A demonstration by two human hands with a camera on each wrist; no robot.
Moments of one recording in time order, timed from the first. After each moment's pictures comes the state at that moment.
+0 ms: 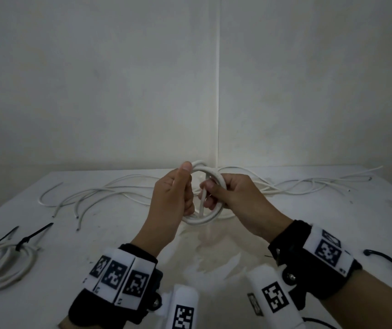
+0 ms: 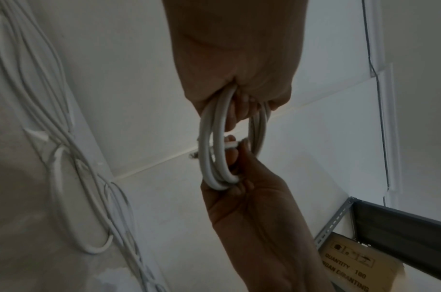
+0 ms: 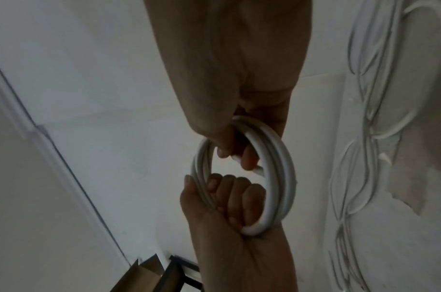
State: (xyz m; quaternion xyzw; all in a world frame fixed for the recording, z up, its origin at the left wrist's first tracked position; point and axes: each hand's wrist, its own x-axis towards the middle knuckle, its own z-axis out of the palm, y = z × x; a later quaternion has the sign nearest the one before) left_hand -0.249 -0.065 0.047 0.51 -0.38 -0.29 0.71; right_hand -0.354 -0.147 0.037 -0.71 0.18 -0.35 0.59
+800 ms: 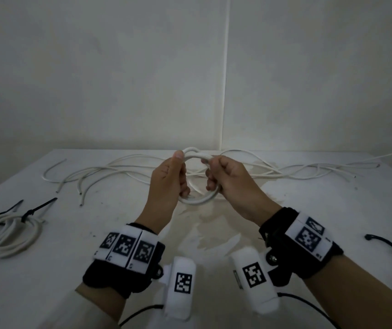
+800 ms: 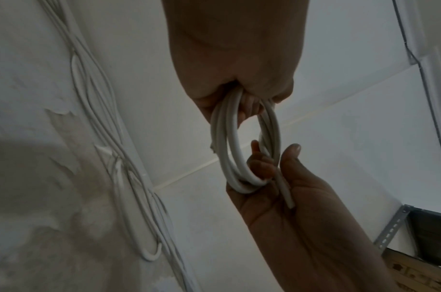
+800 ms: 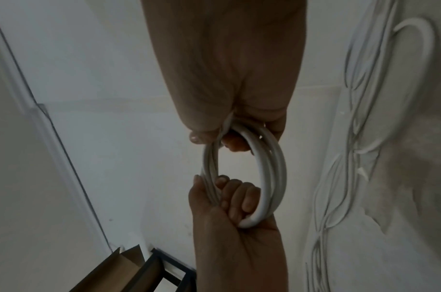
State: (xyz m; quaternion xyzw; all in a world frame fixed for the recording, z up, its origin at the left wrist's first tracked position) left_hand -0.233 -0.070 0.015 0.55 -0.36 -0.24 0.71; right_hand -0.334 -0.146 0.016 -0.68 0.20 -0.36 0.60
